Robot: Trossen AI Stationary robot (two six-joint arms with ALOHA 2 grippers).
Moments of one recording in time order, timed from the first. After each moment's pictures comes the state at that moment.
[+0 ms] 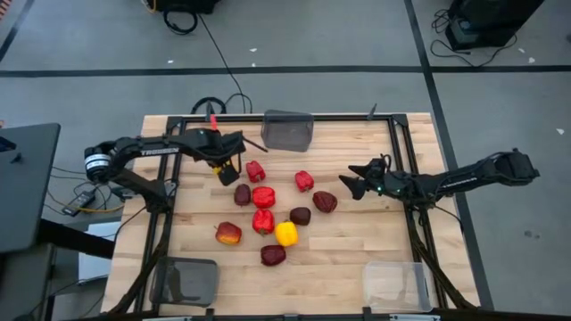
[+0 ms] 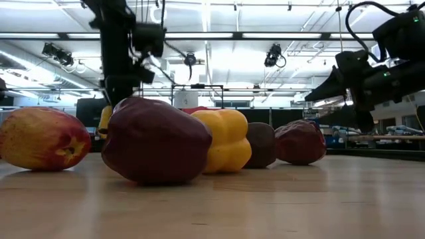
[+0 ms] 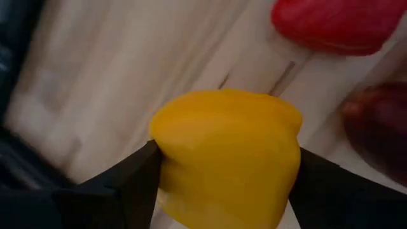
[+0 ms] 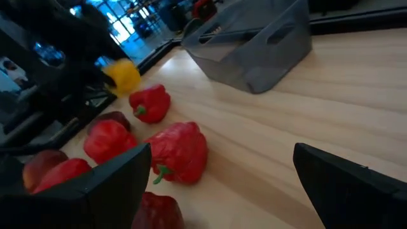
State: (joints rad) left arm 0.37 1.40 1.01 -1.01 -0.27 -0.22; right arm 0.00 0.83 0.01 0.51 0.51 0.72
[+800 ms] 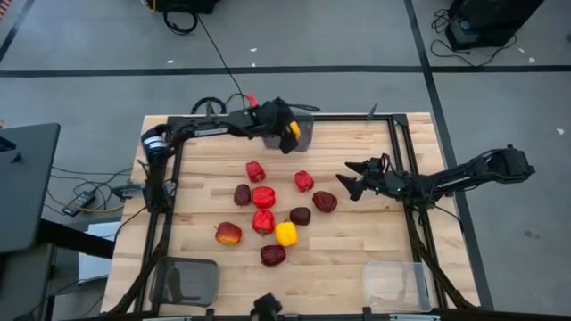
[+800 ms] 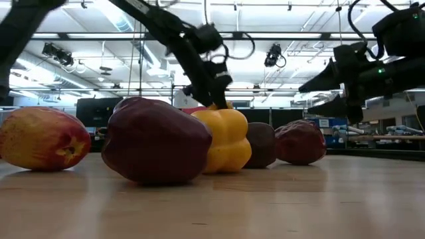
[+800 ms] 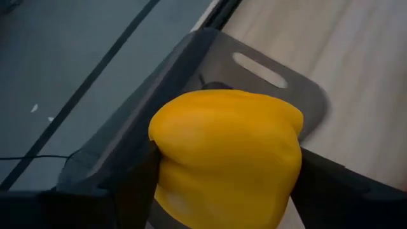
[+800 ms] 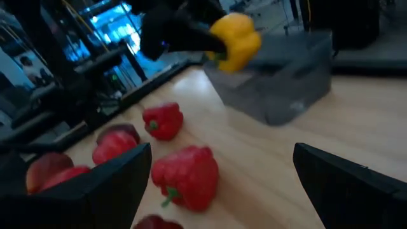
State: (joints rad) left arm 0.46 1.92 1.52 -0.39 -0.21 0.03; right arm 0.00 0.97 0.01 0.75 0.50 0.57
